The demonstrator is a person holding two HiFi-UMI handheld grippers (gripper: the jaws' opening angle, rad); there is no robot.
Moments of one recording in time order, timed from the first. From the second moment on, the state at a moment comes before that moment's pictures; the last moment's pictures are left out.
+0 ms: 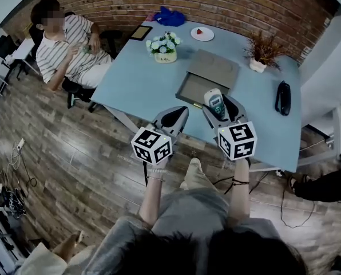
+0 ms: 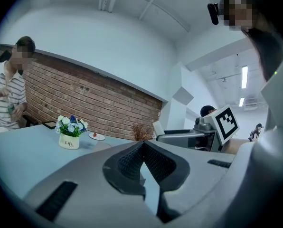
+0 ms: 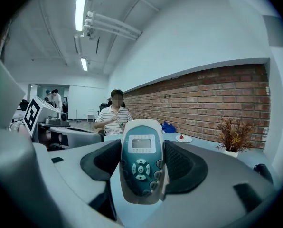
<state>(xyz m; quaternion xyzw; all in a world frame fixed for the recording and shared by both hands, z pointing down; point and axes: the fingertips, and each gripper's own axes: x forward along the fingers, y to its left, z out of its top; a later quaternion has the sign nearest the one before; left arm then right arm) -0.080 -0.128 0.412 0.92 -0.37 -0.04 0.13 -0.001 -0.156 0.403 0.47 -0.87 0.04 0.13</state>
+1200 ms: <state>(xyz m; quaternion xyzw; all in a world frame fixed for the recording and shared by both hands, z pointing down) -0.048 -0.266 0.456 0.90 -0.39 -0.02 0.19 0.024 -0.296 0.463 0.39 -0.89 0.08 0.22</state>
